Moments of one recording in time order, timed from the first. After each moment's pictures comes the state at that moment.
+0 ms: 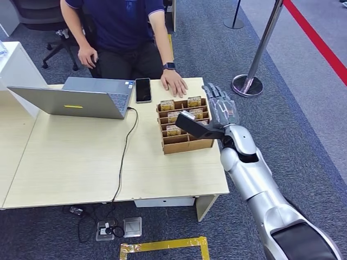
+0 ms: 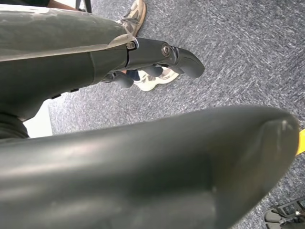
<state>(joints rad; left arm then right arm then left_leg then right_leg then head) -0.11 -0.13 0.67 -0.21 -1.36 0.13 0.15 -0.63 0.02 0.31 -1.02 1.06 -0.11 0.18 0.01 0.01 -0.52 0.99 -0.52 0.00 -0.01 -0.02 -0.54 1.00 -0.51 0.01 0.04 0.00</state>
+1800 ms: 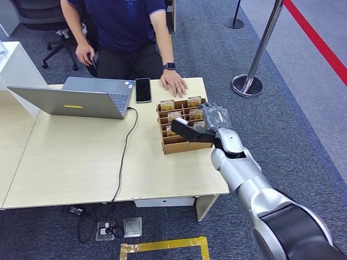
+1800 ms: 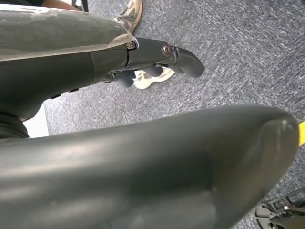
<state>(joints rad) -0.12 -0.14 0.68 -0.21 -1.36 0.14 0.15 -0.77 0.10 0.31 -0.59 1.15 -0.22 0.23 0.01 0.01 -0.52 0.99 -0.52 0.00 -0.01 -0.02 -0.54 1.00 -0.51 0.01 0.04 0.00</state>
